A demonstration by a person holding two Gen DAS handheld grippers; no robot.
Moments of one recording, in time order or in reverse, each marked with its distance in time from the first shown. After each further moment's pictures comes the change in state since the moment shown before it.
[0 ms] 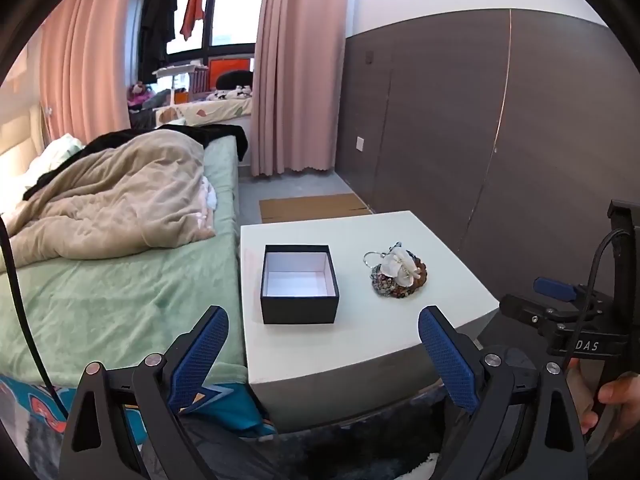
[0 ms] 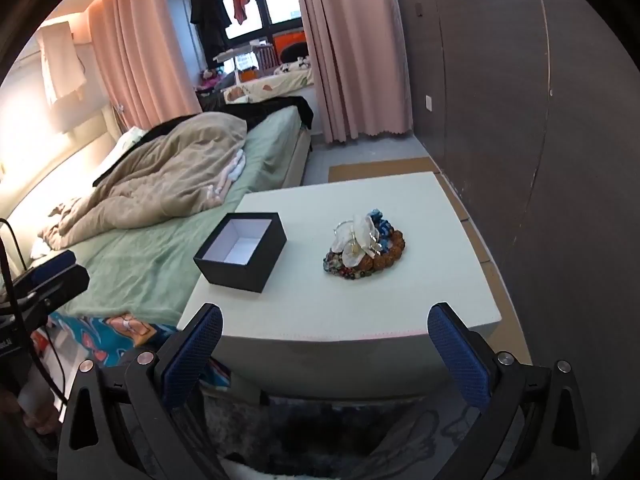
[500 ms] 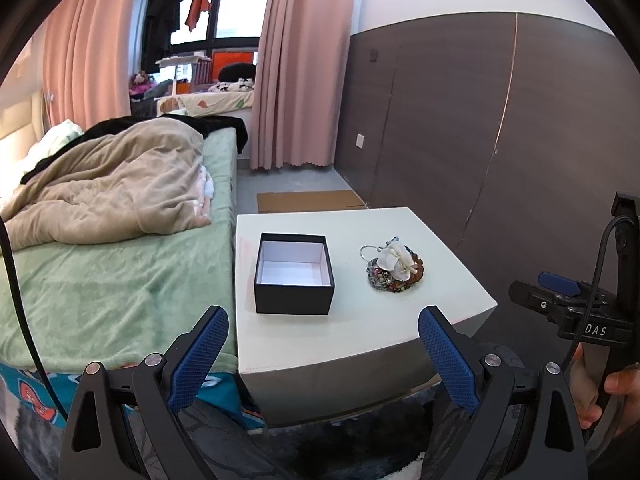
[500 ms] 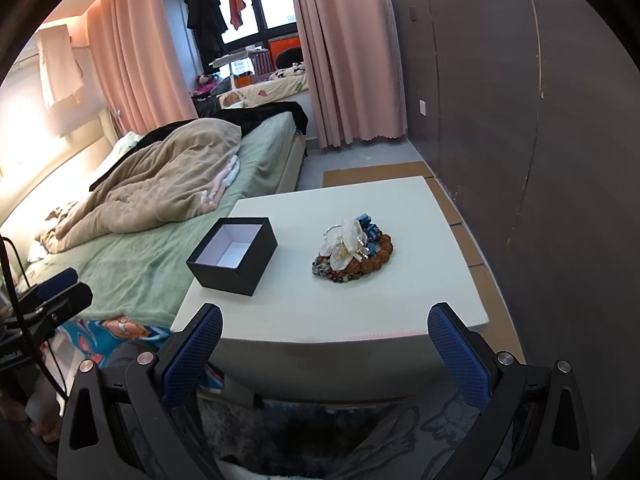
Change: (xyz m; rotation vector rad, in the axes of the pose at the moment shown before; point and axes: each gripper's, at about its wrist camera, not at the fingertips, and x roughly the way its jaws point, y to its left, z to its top) left arm 0.004 0.002 -0.011 -0.040 0.008 -0.020; right arm -0.004 -0.010 -0.001 0.010 -0.011 -0.014
